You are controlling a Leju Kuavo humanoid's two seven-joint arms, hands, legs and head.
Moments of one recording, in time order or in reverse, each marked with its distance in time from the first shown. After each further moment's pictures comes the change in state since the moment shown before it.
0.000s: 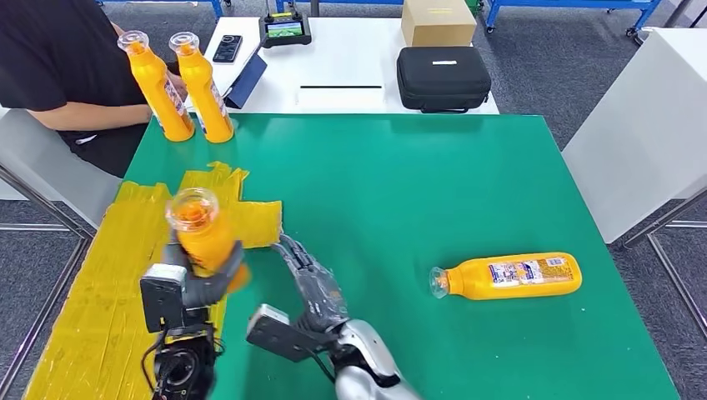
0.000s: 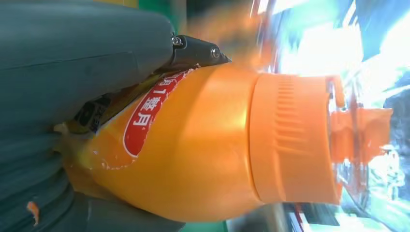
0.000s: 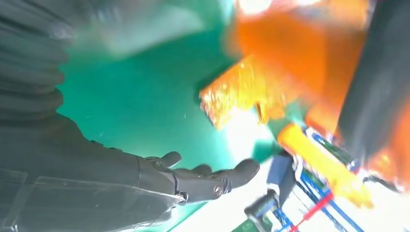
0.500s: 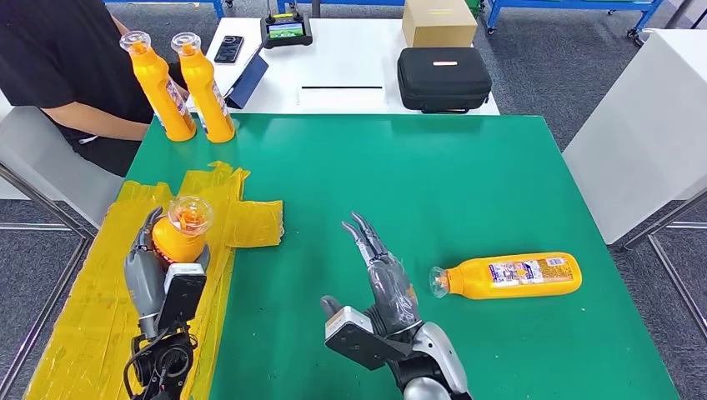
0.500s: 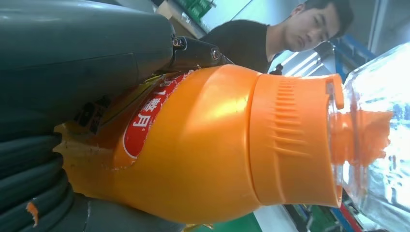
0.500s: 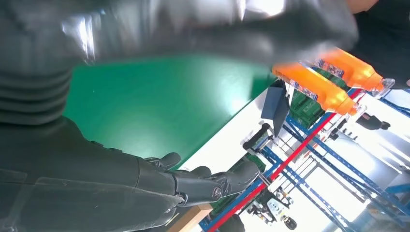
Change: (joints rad) left arm -0.056 0.057 0.102 0.173 -0.306 0.273 -0.005; right arm 0.151 -0.175 -0.136 -0.409 -0.002 0.057 -0.029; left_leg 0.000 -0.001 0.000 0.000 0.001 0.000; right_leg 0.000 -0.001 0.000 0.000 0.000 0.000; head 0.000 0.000
